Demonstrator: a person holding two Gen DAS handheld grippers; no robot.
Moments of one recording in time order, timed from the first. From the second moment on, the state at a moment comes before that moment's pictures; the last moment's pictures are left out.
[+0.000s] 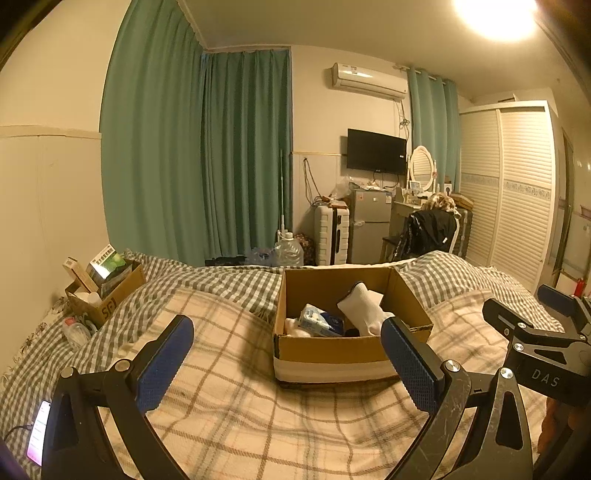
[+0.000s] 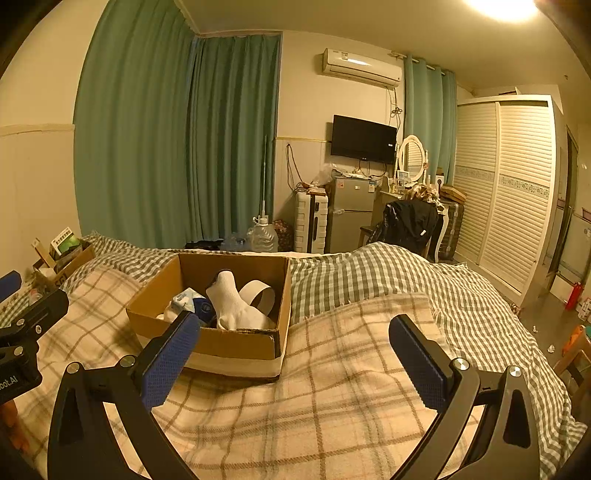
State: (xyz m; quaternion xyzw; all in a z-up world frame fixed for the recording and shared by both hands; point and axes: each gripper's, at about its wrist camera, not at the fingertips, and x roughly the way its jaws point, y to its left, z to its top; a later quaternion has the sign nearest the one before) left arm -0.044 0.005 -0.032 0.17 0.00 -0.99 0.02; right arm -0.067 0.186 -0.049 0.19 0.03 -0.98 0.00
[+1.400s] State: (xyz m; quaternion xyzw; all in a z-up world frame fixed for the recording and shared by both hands) left arm -0.044 0.001 -0.035 0.17 0.00 -0.98 0.02; right arm -0.067 0.185 -0.053 0.20 0.03 -0.98 0.00
